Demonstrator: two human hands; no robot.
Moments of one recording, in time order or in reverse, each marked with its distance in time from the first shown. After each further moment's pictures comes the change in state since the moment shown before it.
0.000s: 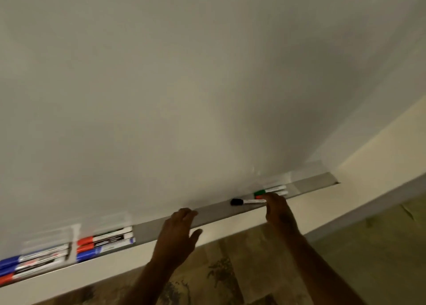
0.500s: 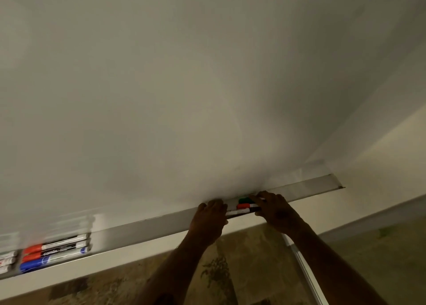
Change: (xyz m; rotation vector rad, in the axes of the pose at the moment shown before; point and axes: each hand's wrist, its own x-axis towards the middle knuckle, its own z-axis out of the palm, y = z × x) left_hand 0.126 0.106 0.137 0.358 -0.298 0.139; right_hand 0.090 0.136 0.016 -0.489 -0.407 -0.394
